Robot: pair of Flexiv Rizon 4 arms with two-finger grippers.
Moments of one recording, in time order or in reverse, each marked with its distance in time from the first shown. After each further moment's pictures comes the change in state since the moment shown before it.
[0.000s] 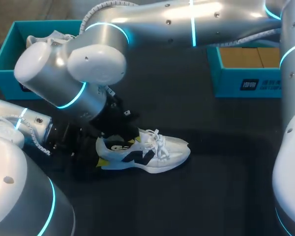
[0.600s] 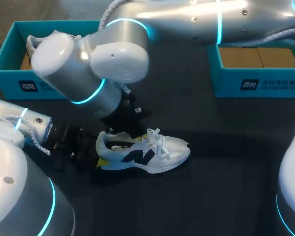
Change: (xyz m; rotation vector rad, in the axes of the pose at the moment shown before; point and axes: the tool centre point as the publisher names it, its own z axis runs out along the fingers) left arm 0.000 0.000 0.000 0.000 0.000 0.000; right arm -0.023 0.000 0.003 -0.038 0.113 0.027
